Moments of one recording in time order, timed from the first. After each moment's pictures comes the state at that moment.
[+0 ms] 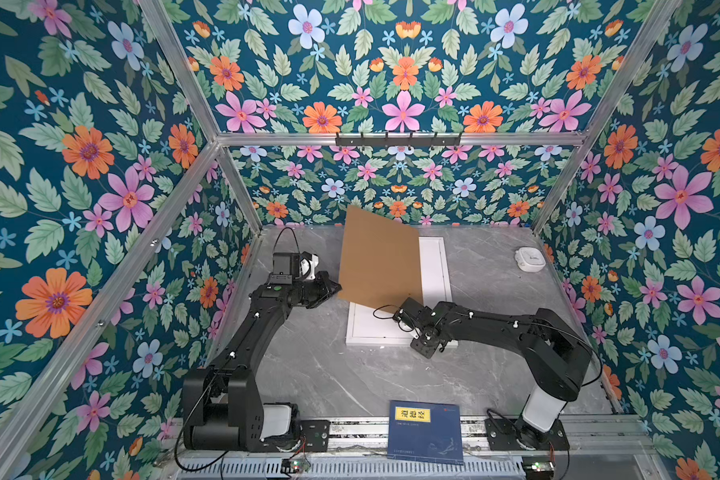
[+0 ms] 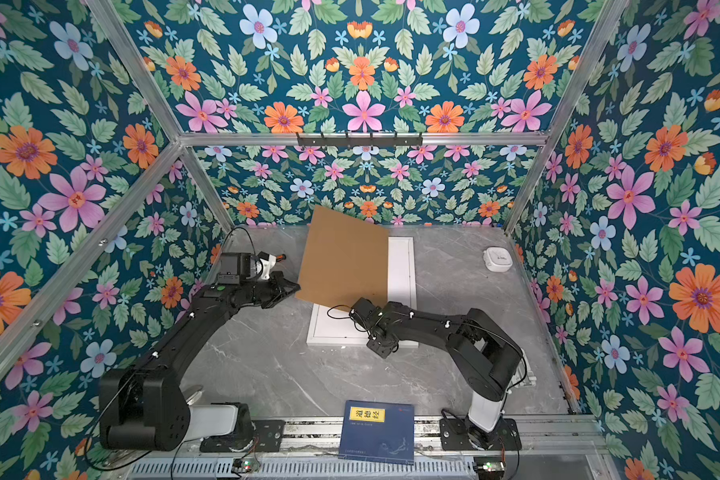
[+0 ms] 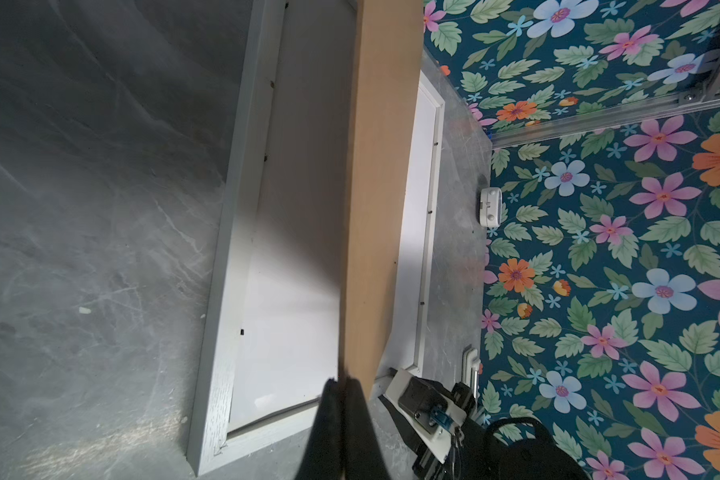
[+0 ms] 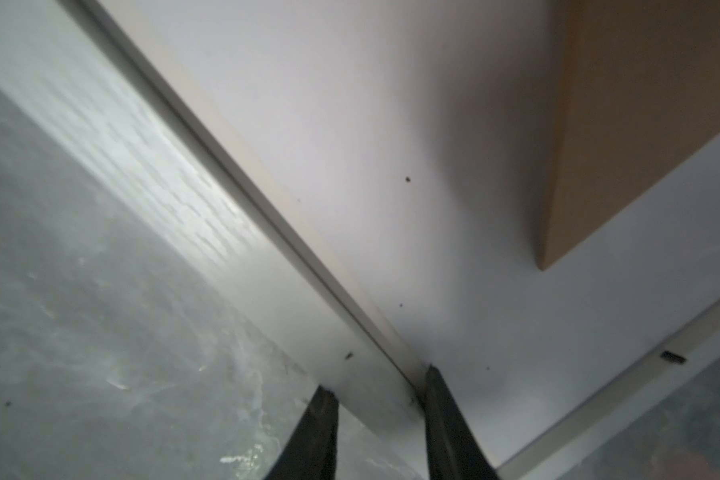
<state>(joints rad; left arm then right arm) -0.10 1.33 0.97 -0.46 0.62 -0.60 0.88 1.77 1.10 -0.74 0.21 -0.07</state>
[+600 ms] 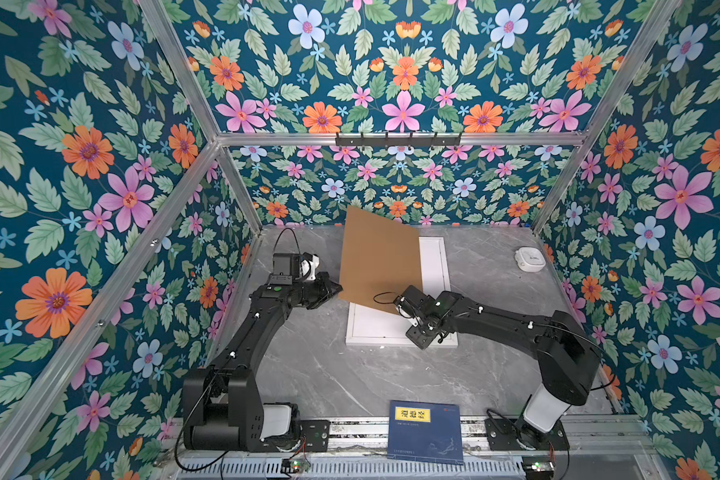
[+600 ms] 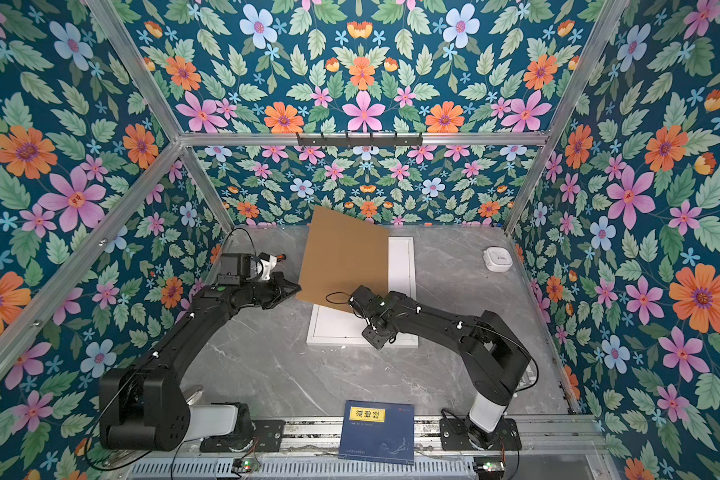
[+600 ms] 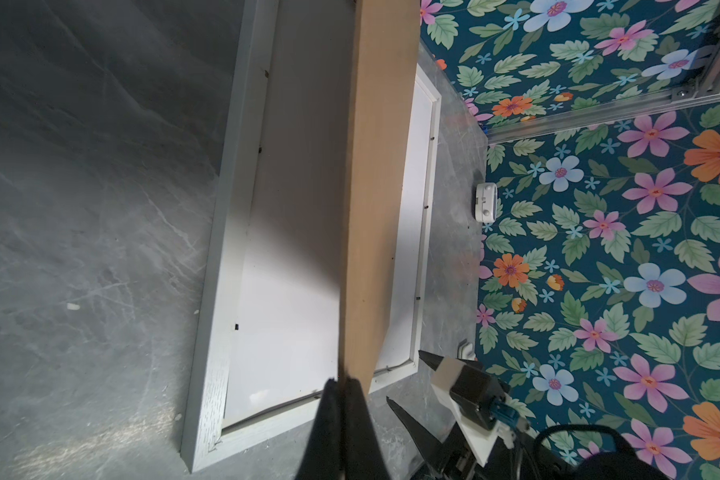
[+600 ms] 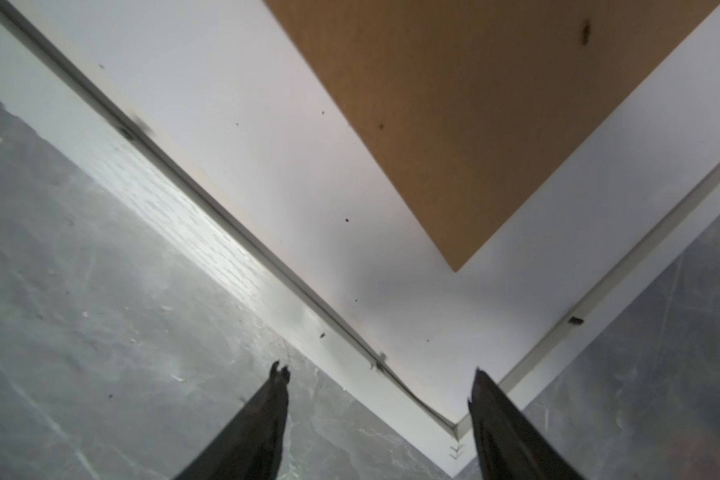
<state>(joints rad) -0.10 1.33 0.96 -0.46 0.64 -0.60 0.85 1.70 1.21 -0.82 0.19 0.03</state>
